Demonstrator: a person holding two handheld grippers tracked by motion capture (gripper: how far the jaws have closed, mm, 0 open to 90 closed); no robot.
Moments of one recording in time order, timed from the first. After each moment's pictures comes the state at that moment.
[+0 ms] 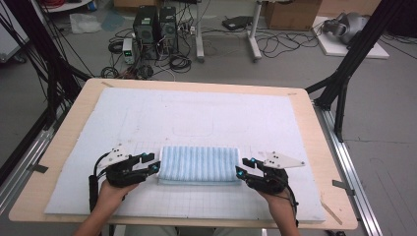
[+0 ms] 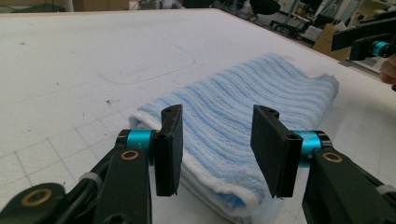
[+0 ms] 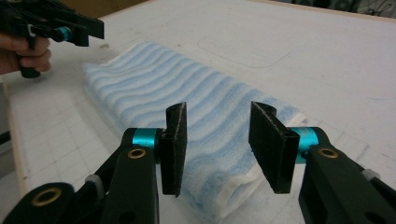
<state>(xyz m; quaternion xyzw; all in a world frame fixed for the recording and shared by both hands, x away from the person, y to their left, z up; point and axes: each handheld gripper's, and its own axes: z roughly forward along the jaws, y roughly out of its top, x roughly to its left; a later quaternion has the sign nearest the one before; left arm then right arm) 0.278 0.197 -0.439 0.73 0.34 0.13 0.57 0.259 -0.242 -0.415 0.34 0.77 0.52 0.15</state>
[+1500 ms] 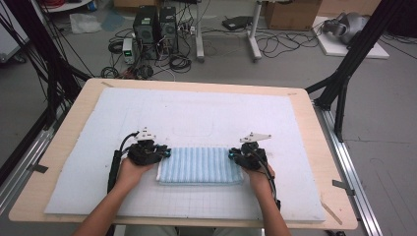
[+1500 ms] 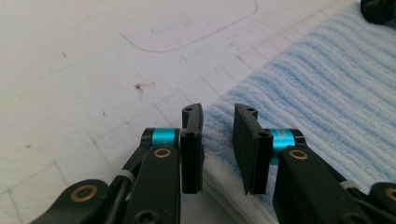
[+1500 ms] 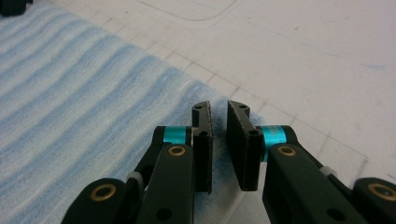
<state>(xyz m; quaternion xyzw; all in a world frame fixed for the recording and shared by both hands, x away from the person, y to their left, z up) 0.345 0.158 -0.445 0.81 0.39 0.12 0.43 0.339 -0.205 -0.442 0.43 0.81 0.38 0.15</state>
